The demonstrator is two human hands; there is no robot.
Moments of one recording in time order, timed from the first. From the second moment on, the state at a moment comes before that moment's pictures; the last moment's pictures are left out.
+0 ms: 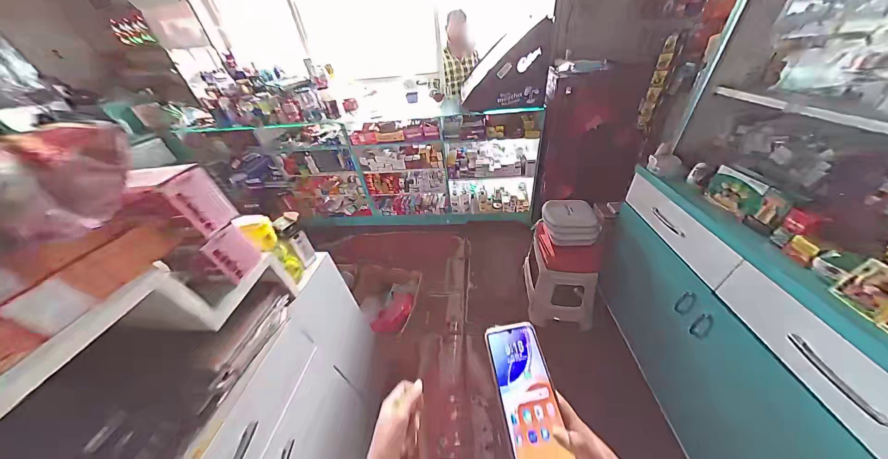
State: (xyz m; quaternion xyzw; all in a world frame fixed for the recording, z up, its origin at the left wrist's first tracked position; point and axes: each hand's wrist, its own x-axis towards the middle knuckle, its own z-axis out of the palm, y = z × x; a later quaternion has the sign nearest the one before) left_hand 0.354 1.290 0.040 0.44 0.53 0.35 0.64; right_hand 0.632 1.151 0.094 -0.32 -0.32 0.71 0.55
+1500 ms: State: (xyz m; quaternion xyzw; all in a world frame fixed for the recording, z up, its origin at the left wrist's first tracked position) left_hand 0.730 2.735 0.250 0.71 0.47 0.43 0.29; right_hand 0.933 2.535 0.172 -0.37 -0.25 0.68 0.59
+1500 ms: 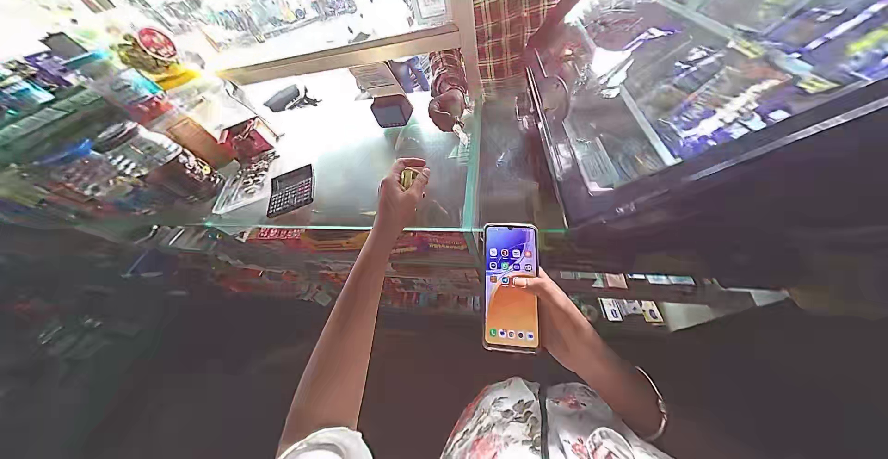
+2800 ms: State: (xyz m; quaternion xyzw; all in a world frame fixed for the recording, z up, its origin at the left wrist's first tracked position) left_hand 0.762 2.886 0.257 0.60 0.37 0.44 0.56; right_hand 0.939 2.712 0.188 -0.45 -0.13 0.60 0.65
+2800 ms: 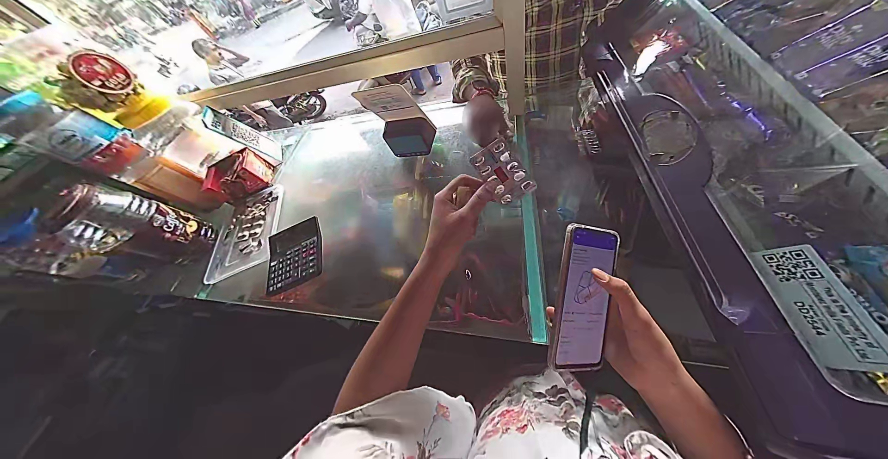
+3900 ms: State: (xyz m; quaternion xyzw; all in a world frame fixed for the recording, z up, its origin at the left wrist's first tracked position) left_hand 0.818 2.805 0.255 0.34 0.21 0.70 0.59; right_hand 0.940 2.714 0.185 -0.47 -0.14 0.60 0.63
